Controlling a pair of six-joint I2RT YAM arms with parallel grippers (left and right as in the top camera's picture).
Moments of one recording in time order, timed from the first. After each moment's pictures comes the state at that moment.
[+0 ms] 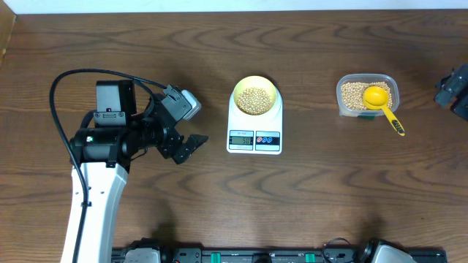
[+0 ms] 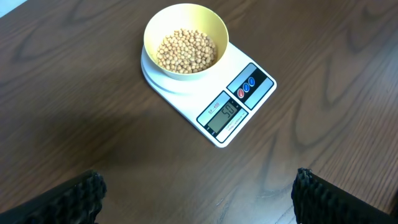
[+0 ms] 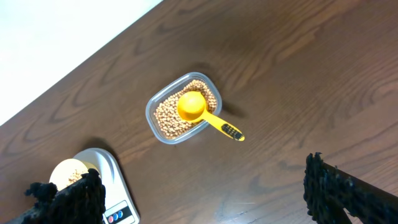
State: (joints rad) left arm 0.00 1.21 1.12 -0.94 0.62 0.73; right arm -0.37 1.30 1.83 -1.38 -0.12 0.28
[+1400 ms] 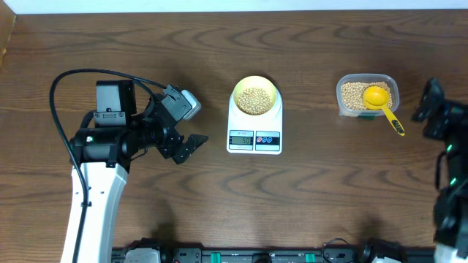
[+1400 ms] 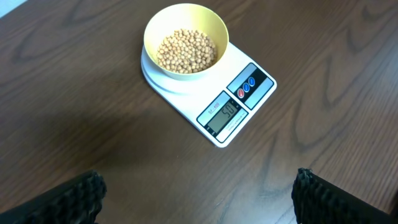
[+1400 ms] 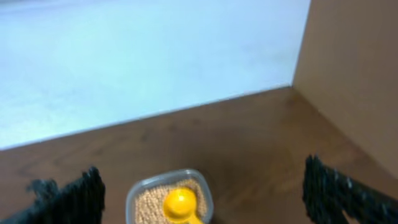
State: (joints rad) left arm 0.00 1.21 1.12 -0.94 0.62 0.73; right arm -0.28 0.78 1.00 -0.45 -0.04 0.05
